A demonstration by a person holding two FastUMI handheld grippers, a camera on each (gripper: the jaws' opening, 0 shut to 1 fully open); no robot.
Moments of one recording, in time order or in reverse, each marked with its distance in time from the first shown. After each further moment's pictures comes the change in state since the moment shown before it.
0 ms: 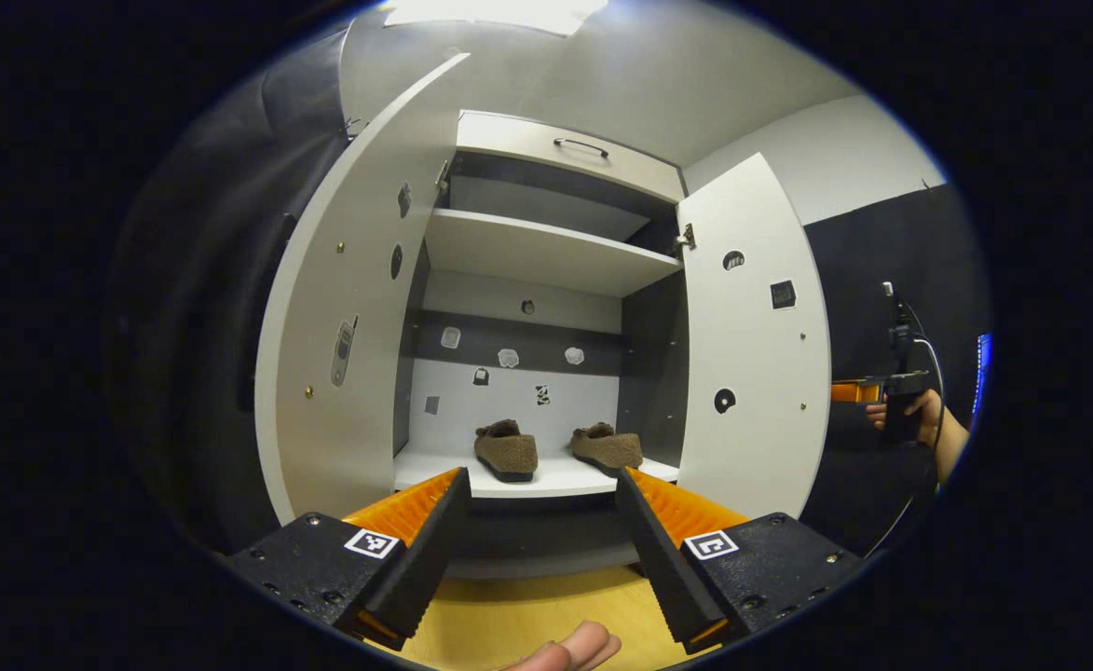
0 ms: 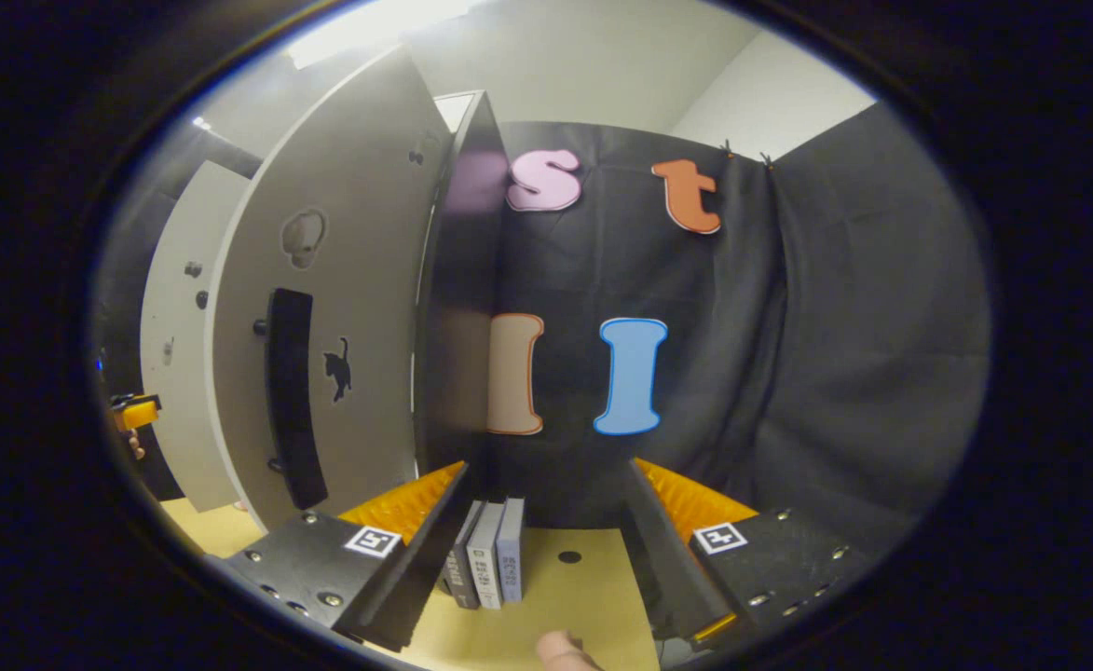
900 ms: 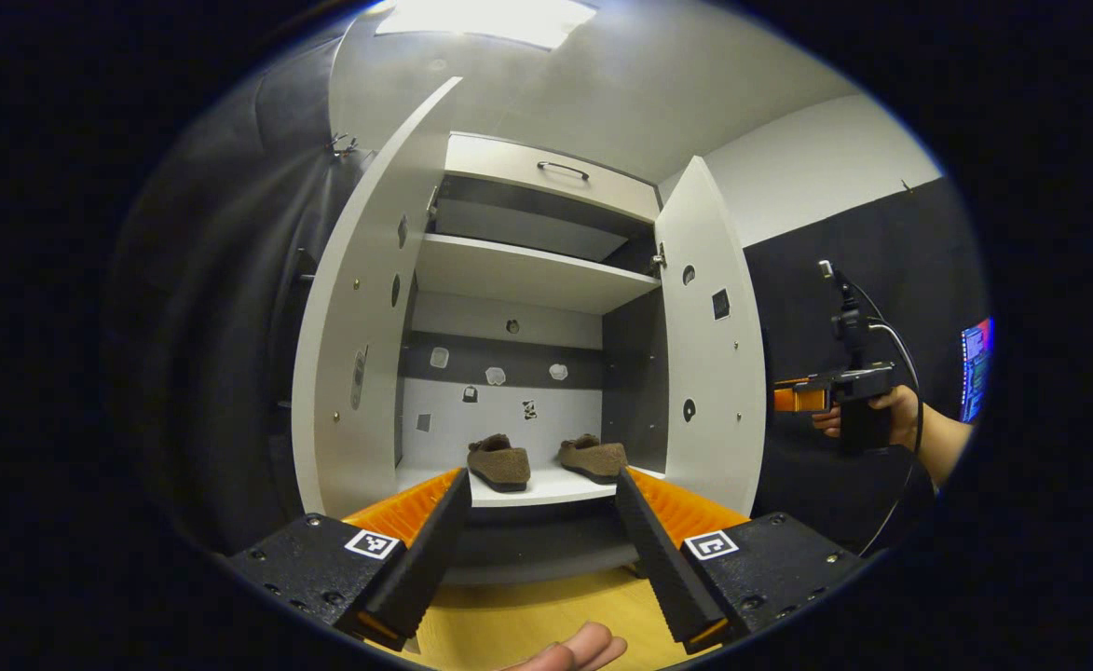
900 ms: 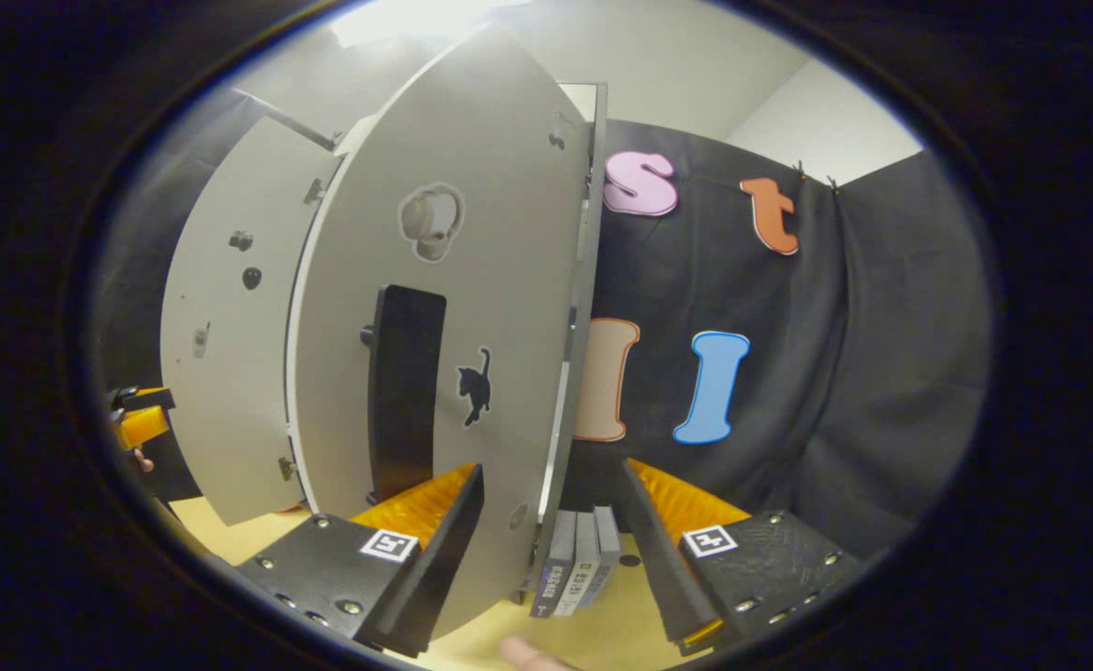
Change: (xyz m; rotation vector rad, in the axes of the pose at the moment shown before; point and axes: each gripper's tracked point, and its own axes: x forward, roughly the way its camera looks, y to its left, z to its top) left arm -0.022 0.005 0.013 0.021 -0.042 -0.053; right arm 0.002 0.154 0.015 -0.065 -0.005 0.036
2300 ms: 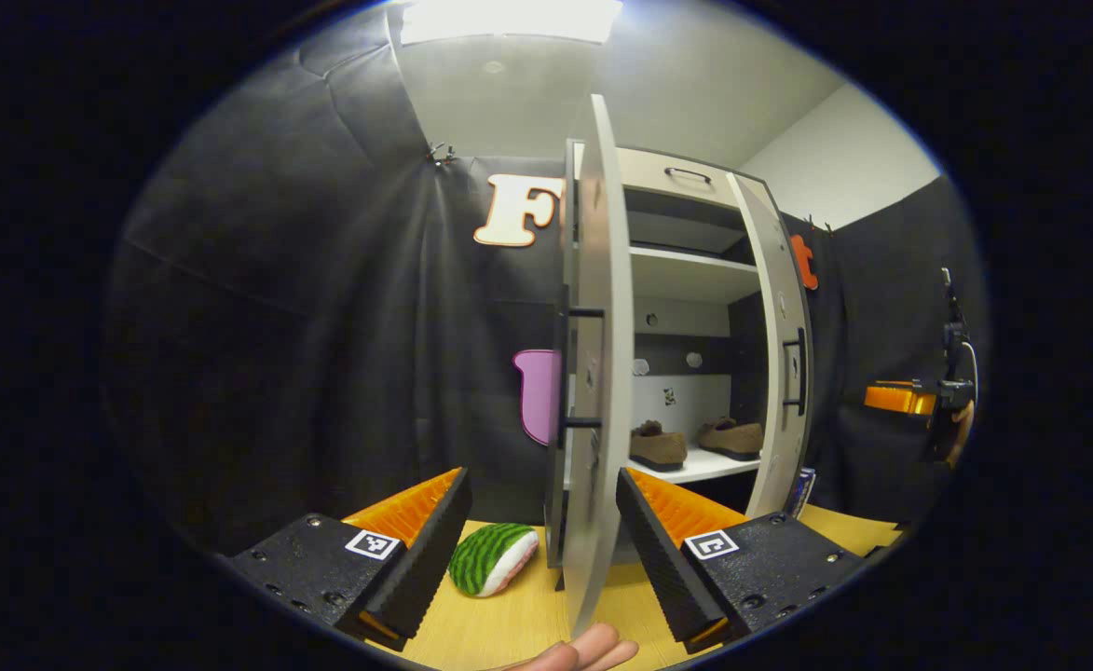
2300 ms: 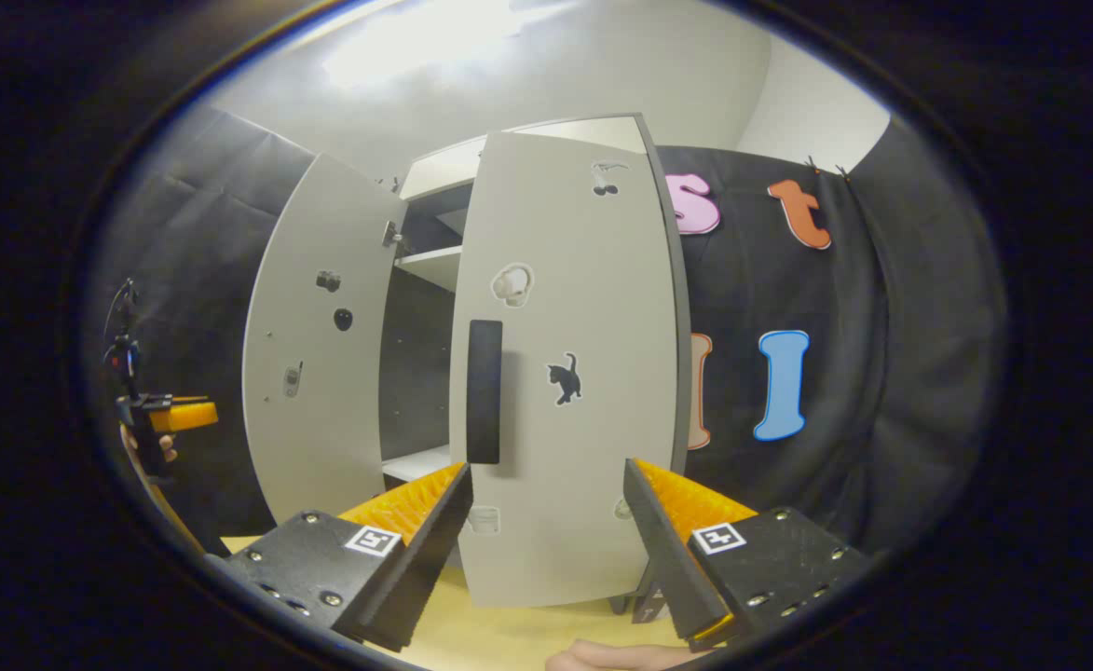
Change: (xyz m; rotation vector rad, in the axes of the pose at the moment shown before) left arm -0.083 0.177 0.035 0.045 0.039 0.322; right arm -0.052 0.093 -0.006 0.128 -0.129 0.168
